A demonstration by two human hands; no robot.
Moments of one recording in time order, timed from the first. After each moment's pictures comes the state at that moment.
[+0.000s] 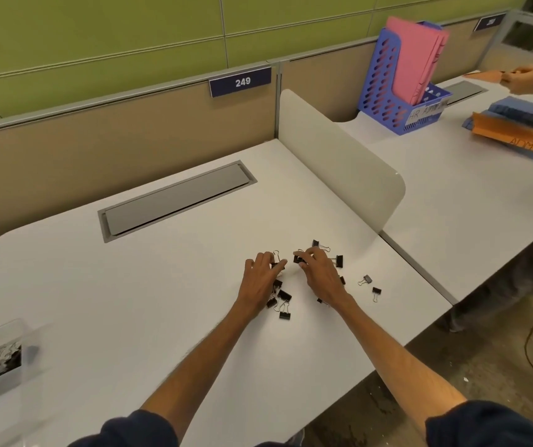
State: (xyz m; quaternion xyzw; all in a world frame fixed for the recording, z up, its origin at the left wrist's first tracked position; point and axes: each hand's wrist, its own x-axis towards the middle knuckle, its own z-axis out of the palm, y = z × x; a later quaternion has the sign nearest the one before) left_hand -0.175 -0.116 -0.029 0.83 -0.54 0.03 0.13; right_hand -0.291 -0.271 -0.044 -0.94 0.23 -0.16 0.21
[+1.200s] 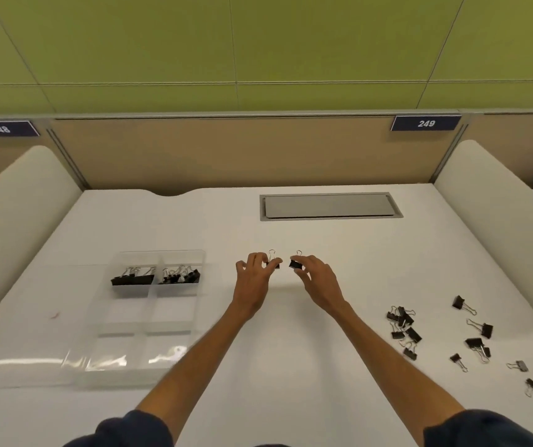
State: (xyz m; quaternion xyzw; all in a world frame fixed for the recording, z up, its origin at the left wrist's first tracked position) left_hand -0.075 0.164 0.001 0.95 -0.26 0.13 0.14; right_hand -0.113 -0.027 -0.013 -0.95 0.00 -0.13 0.29
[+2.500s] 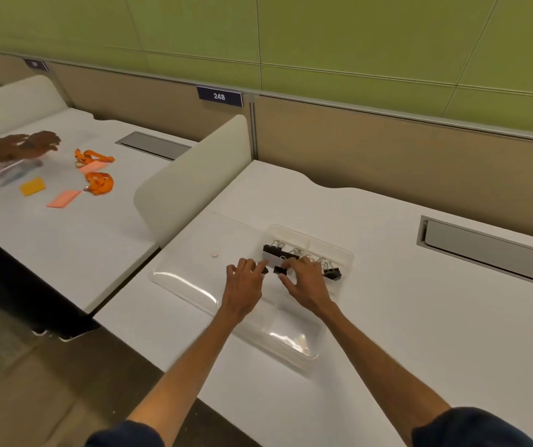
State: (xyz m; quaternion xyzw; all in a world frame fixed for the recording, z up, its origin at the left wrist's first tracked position) left_hand -0.103 0.480 -0.013 0.98 -0.01 0.18 0.06; right_hand -0.042 0.304 -0.019 -0.91 -0.26 -0.05 0.31
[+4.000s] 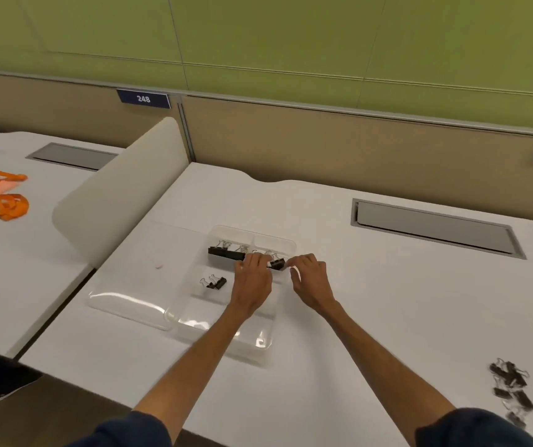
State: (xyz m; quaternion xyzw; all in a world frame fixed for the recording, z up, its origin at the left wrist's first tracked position) left_hand -0.071 0.358 -0.004 0.97 -0.10 0.17 0.14; right_hand -0.055 0.184 -0.015 -0.95 -0.15 -0.12 0.25
